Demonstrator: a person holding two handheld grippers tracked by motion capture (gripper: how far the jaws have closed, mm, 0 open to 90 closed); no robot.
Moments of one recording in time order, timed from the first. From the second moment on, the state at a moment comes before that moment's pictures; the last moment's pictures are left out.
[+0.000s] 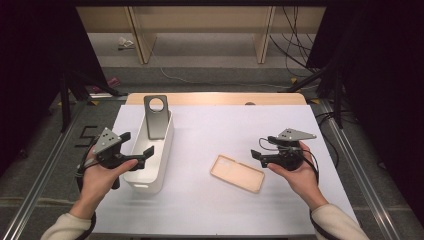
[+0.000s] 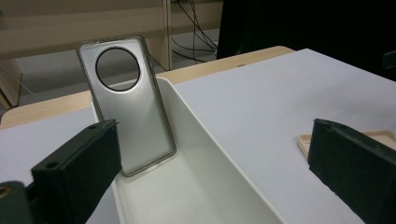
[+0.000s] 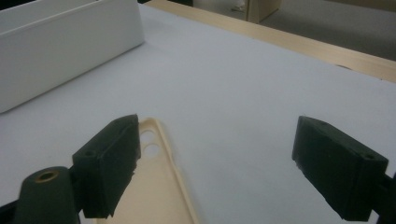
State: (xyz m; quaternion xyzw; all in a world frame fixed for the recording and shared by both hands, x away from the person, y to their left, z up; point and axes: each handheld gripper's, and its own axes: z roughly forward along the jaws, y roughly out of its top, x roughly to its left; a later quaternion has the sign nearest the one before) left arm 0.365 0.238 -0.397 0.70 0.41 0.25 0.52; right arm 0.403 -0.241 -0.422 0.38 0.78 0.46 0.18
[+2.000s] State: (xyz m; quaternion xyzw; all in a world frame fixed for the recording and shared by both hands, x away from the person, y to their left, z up) left arm 0.365 0.235 -0.400 0.71 0.42 0.25 0.51; right arm 0.356 -0.165 -0.456 0.31 0.95 0.10 -0.02
